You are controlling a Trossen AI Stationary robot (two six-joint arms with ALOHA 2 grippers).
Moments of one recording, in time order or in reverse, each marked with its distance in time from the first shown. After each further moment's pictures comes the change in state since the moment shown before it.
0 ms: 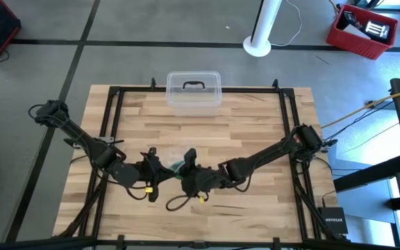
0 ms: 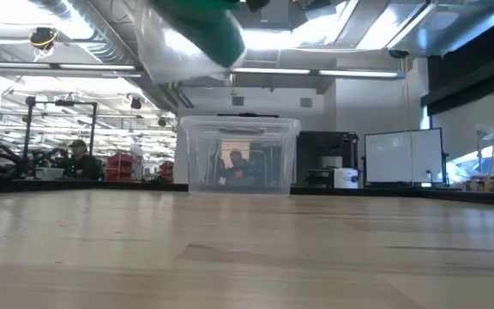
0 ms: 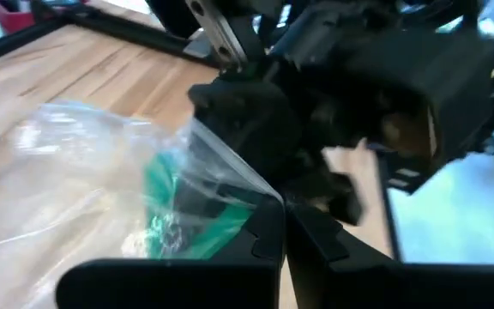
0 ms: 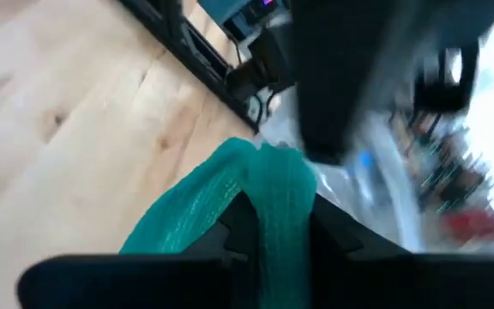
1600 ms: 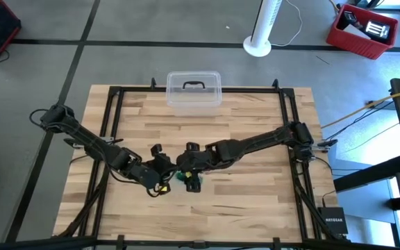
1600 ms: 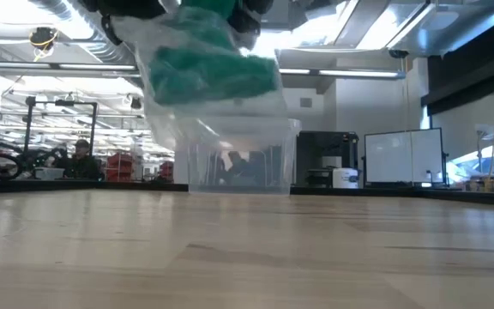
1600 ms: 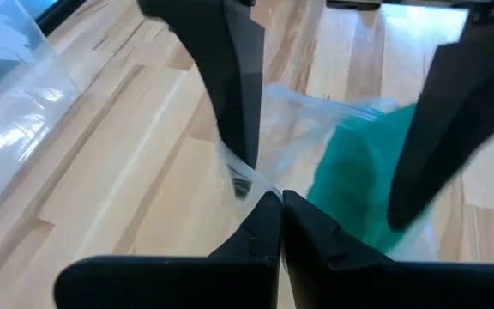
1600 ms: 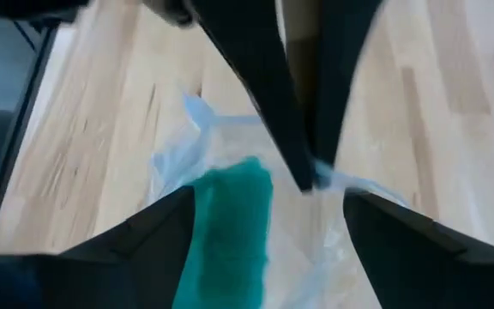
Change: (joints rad) left arm 0.122 0.135 0.003 -0.187 -0.002 0.058; right arm -0.134 0.064 0.281 -0.624 -0.541 0.818
